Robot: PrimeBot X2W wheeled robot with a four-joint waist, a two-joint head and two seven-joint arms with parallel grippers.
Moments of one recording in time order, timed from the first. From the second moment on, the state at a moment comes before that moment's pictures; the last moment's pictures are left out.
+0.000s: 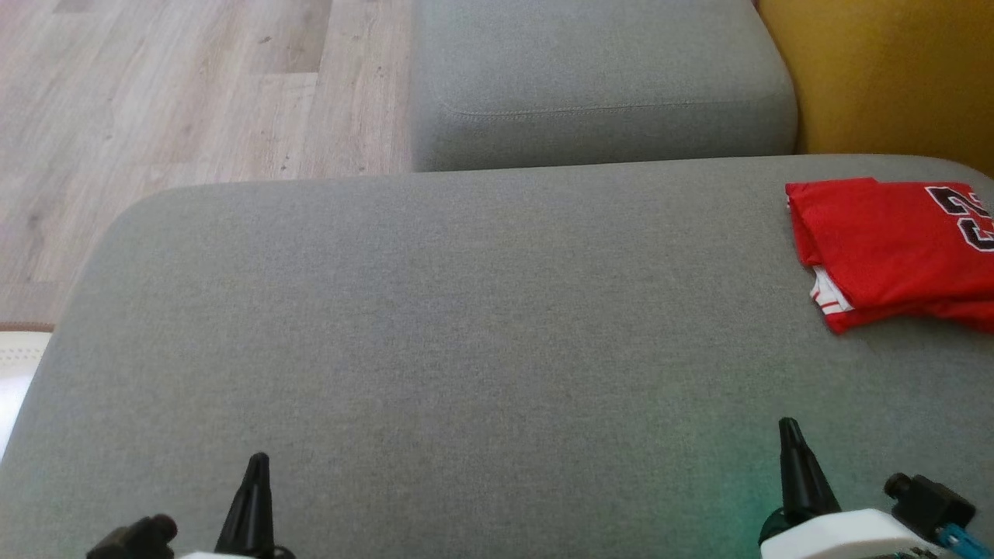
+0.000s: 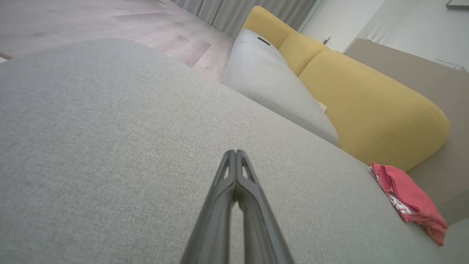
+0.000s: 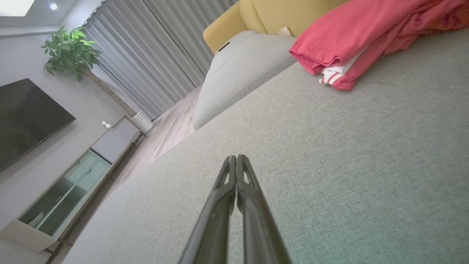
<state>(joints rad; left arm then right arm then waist) 0.26 0.06 -0.10 0.11 -0.58 -0.03 -0.16 0.13 -0.05 0.08 0.31 0.64 0.12 -0.16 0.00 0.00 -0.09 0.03</state>
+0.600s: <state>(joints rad) 0.19 0.07 -0.08 0.14 -0.79 -0.05 -0.12 0.09 -0.05 0.05 0.30 0.84 0.12 -0.11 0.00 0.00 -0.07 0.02</state>
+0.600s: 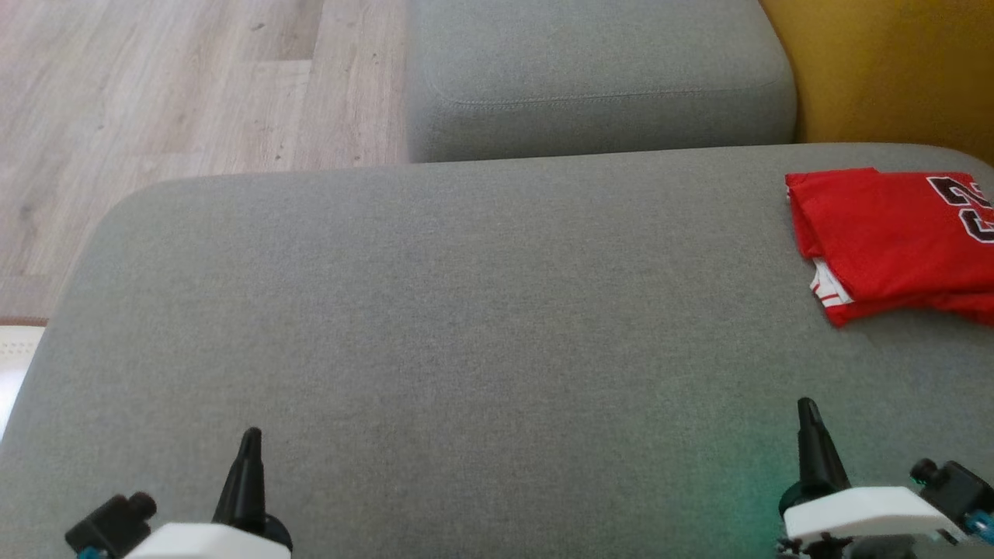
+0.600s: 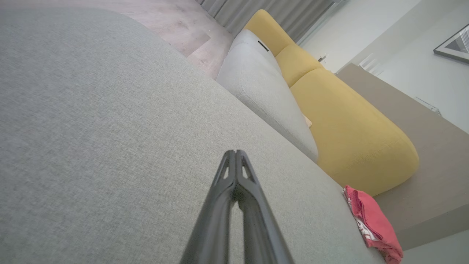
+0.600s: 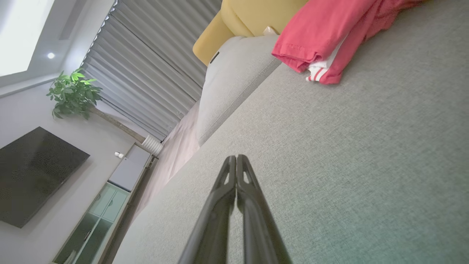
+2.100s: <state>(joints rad) 0.05 0.07 -0.01 0.23 -1.34 -0.10 0.00 0.00 -0.05 -0.05 0.29 1.34 0.12 0.02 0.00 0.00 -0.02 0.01</state>
